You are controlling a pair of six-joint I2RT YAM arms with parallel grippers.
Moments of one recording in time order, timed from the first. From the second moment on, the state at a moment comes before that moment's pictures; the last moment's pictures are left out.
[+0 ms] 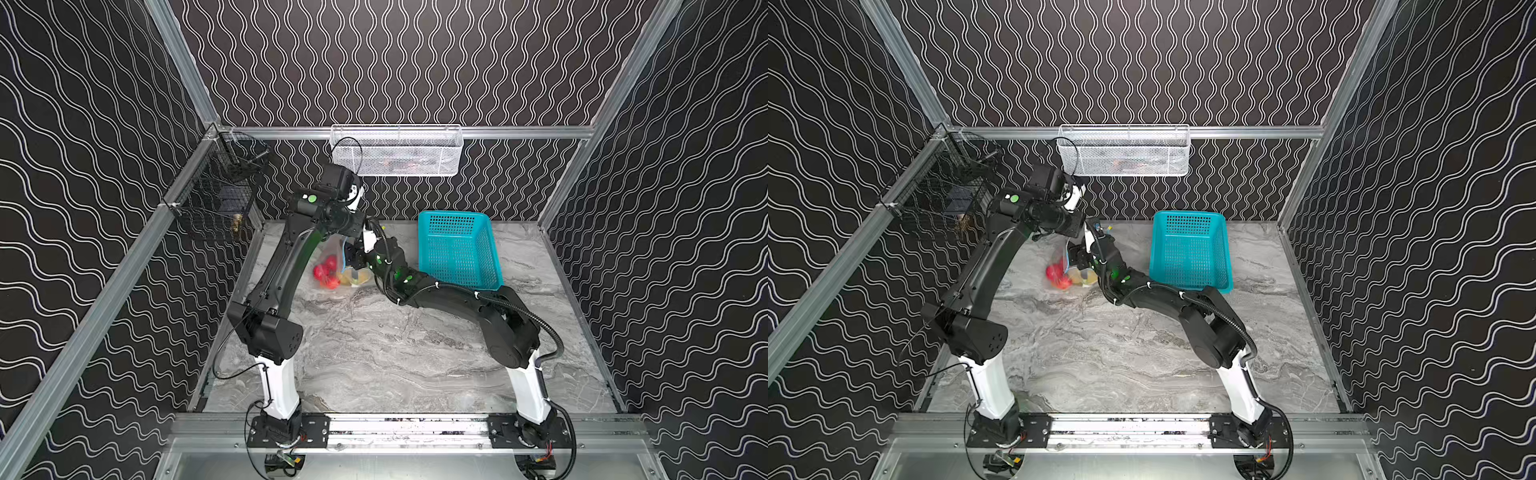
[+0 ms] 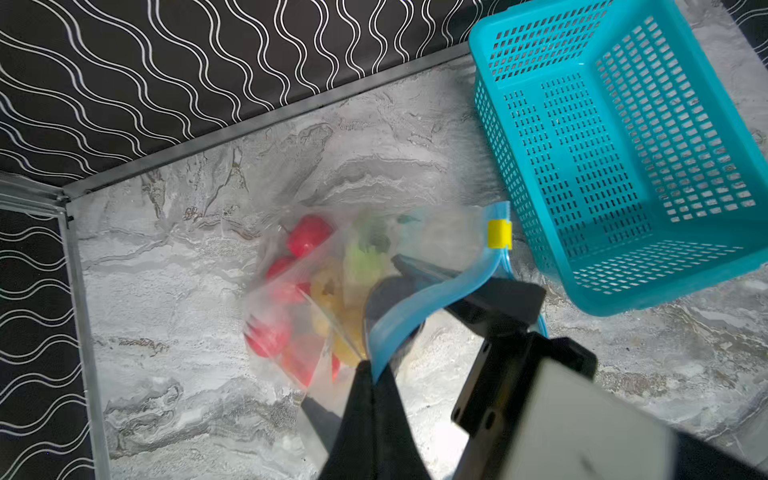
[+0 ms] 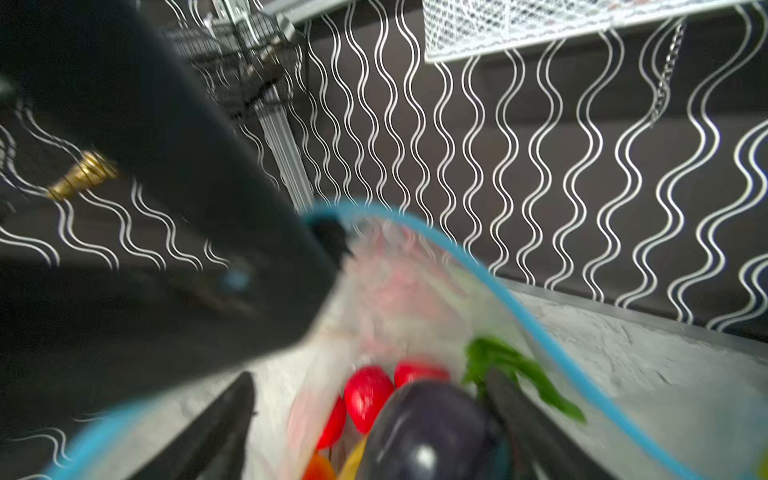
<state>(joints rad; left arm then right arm) -0.35 1.90 2.25 -1.24 -0.02 0.01 0.87 2.12 1.62 0.38 0.22 0.23</state>
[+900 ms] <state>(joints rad) -0.36 1.84 2.13 -1.20 -0.05 0.01 0.86 1.80 1.48 0.20 0.19 0.26</state>
